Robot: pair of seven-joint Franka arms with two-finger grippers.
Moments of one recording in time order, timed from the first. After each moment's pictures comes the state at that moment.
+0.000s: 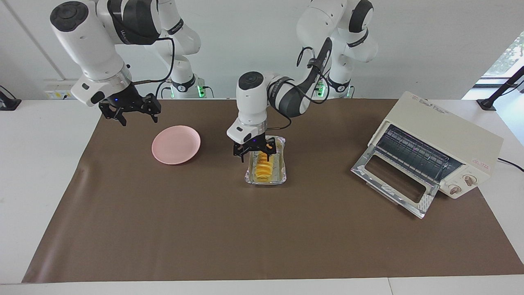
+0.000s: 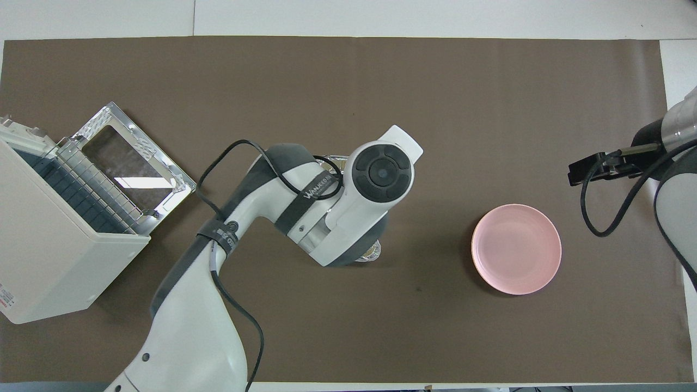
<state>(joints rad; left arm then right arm) -0.76 0.48 0.01 -1.49 0.09 2.08 -0.78 -0.04 -0.01 0.07 -1.70 0.01 1.62 -0.08</state>
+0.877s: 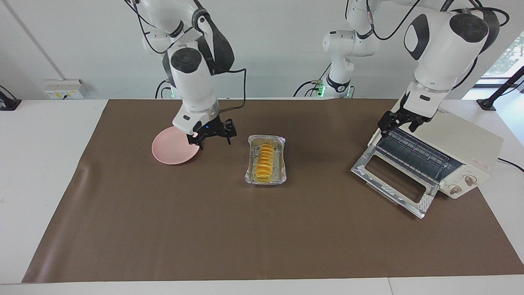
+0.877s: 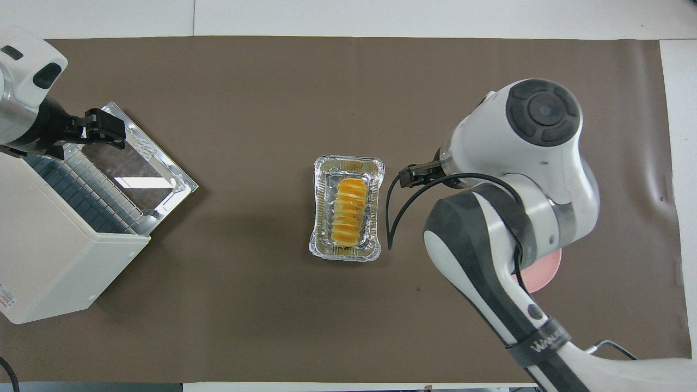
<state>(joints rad) -0.15 0.10 0.03 -1.57 0.05 1.65 -0.24 0.14 0.18 0.29 -1.80 0.02 2.01 0.29</state>
